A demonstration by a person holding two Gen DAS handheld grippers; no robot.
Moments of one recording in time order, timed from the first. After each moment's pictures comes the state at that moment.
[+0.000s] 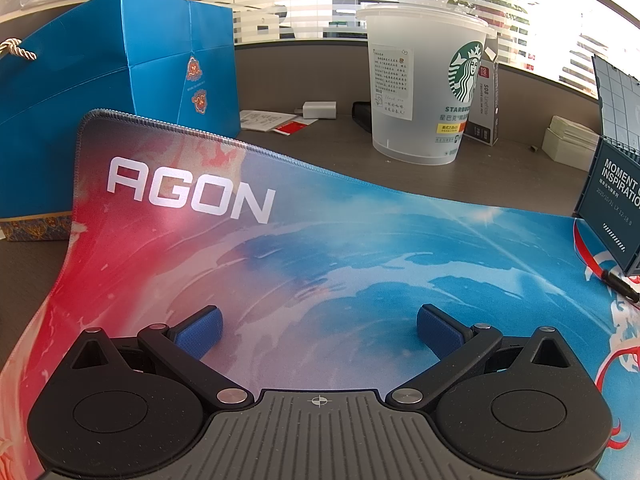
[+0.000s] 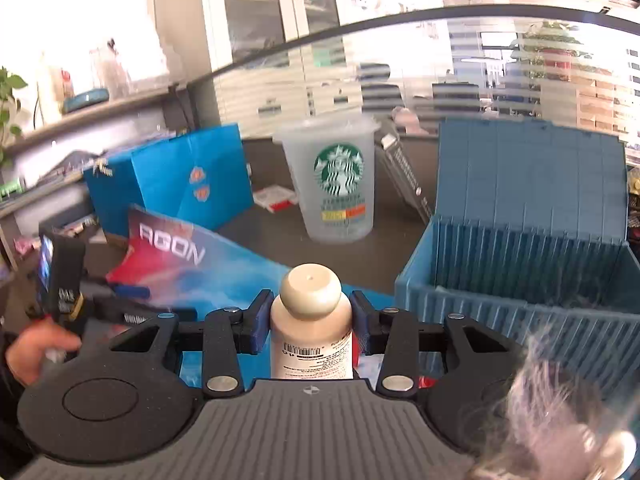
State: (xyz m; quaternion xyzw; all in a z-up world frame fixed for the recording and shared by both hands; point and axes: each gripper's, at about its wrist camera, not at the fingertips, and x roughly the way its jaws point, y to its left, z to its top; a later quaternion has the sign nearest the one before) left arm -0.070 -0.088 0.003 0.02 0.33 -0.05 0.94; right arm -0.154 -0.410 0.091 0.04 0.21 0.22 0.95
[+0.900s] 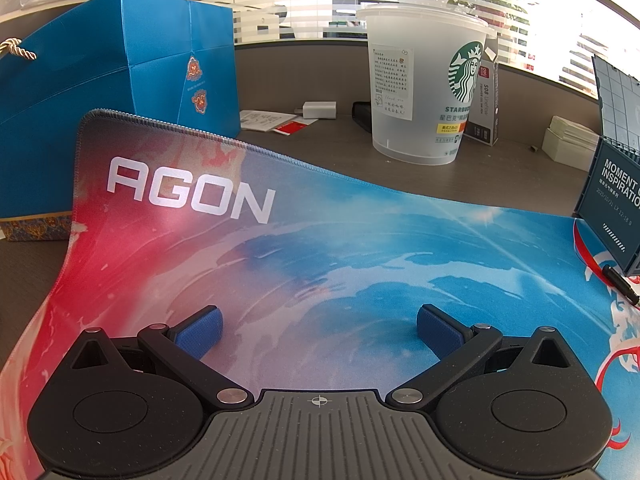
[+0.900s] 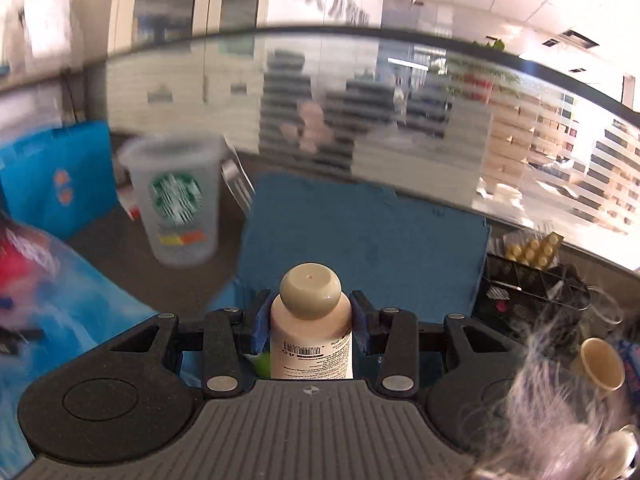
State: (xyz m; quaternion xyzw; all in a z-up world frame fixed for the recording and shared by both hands) left arm -0.070 -0.088 0.003 0.02 0.33 -0.05 0.94; right arm -0.083 -0.486 0.130 -0.07 0.25 0.06 0.96
